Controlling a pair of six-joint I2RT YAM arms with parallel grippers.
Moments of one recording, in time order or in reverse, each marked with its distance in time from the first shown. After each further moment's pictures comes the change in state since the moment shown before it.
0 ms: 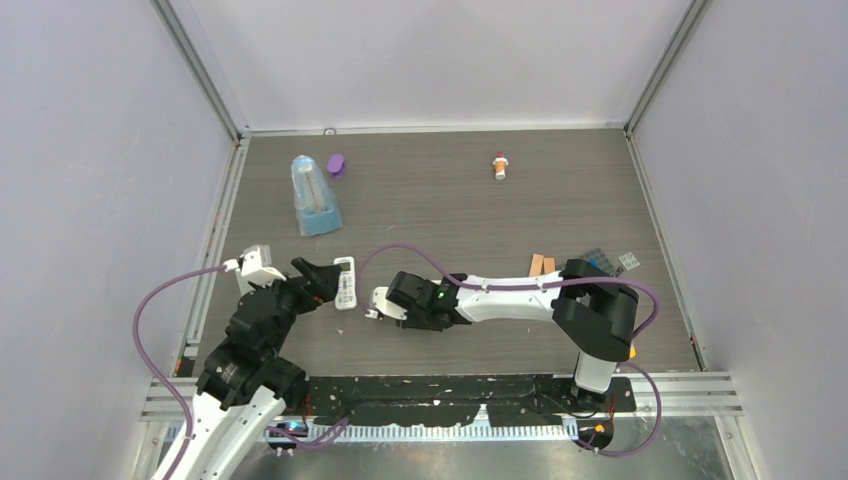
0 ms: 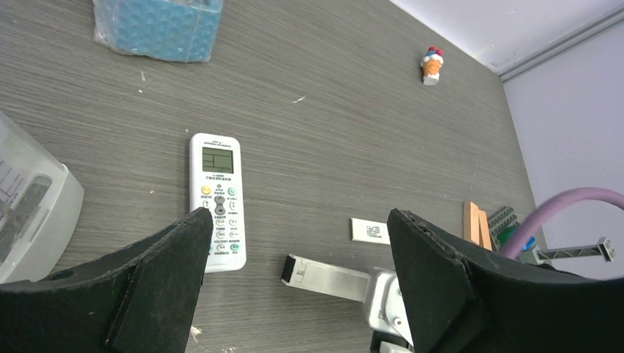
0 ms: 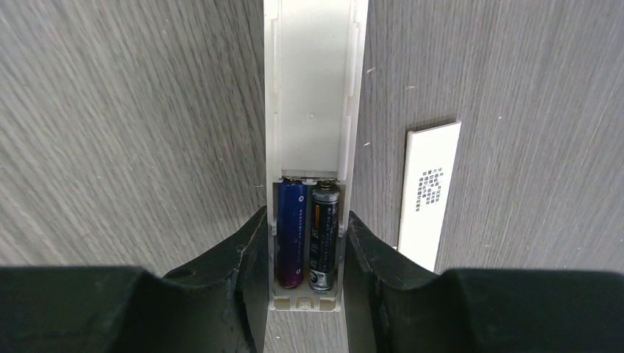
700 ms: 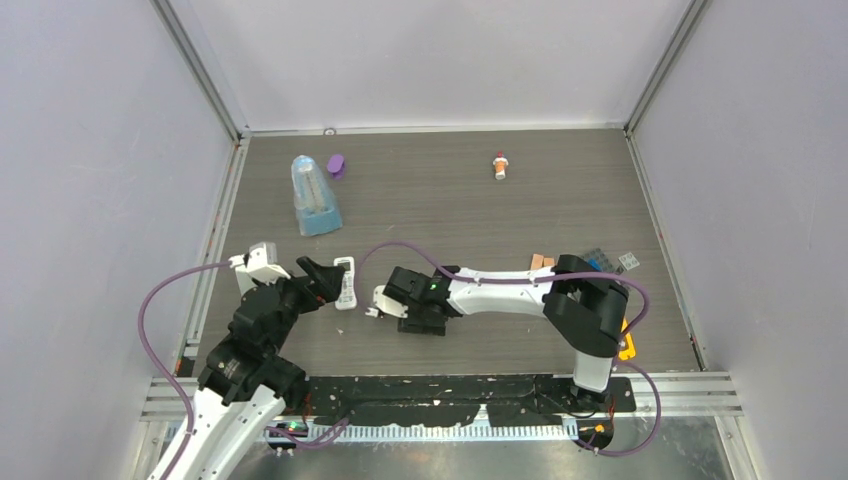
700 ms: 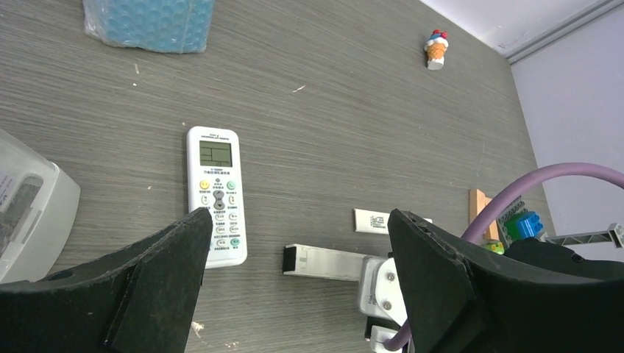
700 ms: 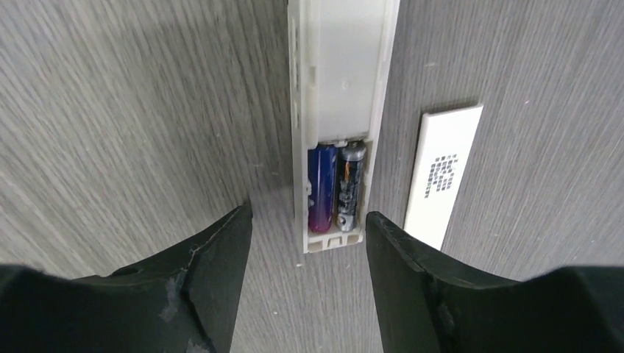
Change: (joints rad) left arm 0.000 0.034 0.004 0.003 0.034 0.019; right arm -0.025 0.064 0.086 -0.140 -0.024 -0.017
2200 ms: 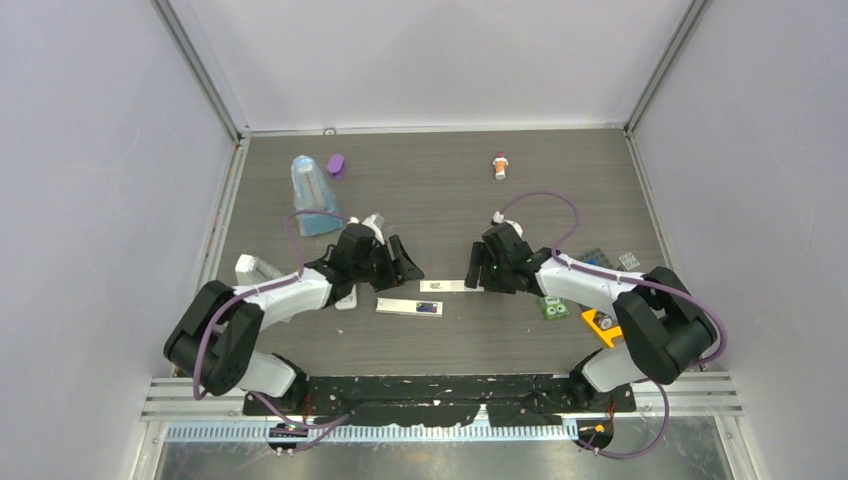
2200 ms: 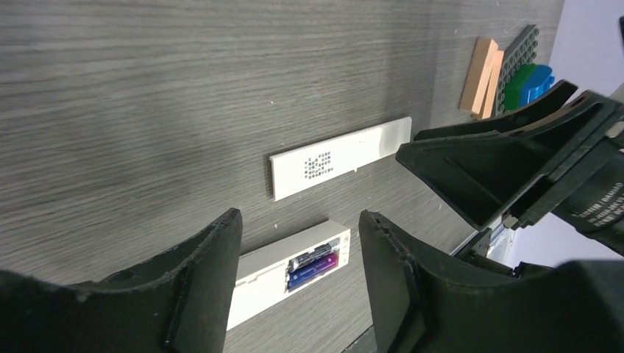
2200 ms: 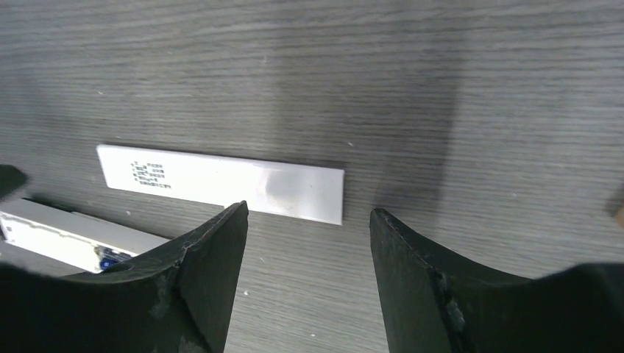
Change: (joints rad) left arm -0.075 1.143 0.129 0.610 0.520 -0.170; right arm -0.539 -0.368 -0.465 0.348 -0.133 1.088
